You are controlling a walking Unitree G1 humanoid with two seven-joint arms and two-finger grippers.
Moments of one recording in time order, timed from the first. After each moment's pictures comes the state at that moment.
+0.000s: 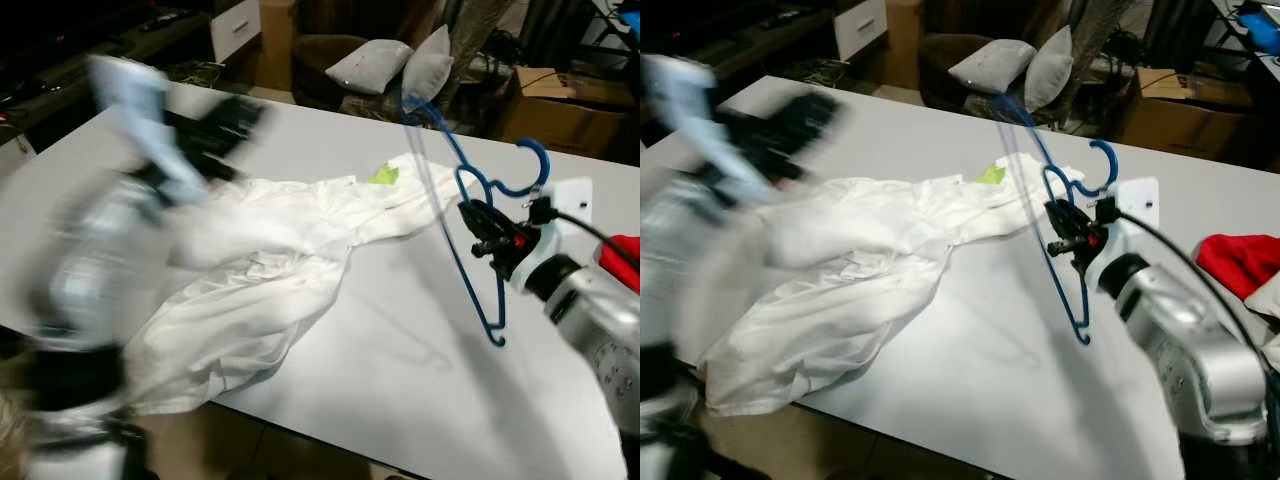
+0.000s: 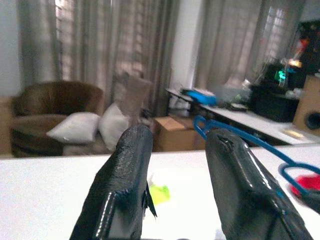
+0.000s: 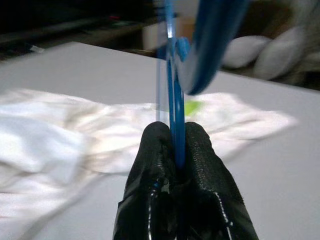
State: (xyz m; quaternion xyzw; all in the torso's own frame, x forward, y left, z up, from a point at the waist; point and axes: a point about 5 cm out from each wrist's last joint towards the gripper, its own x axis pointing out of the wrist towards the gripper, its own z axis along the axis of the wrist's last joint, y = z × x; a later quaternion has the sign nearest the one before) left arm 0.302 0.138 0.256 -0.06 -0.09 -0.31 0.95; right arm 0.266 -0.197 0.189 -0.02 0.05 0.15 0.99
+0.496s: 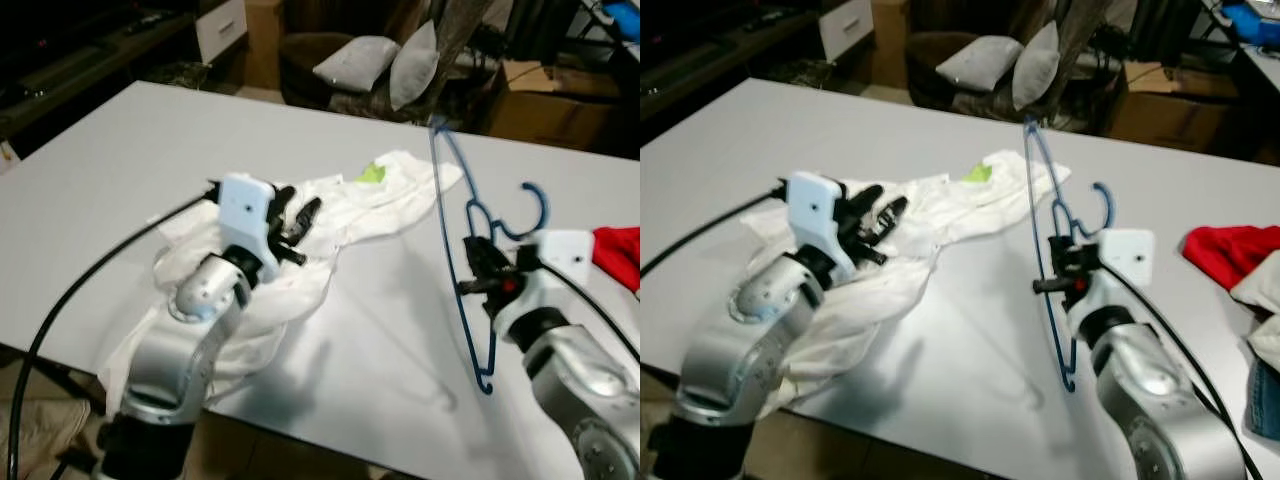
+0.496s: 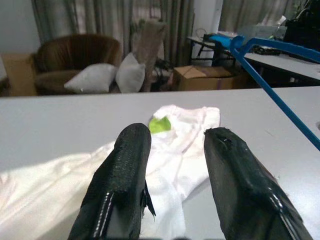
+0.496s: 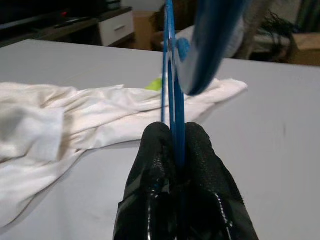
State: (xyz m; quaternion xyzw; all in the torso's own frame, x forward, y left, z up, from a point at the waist) left arm 0.281 0.104 0.187 0.00 -0.03 -0.24 0.97; right arm 0.224 -0.170 0.172 -0.01 0.06 0.07 1.00
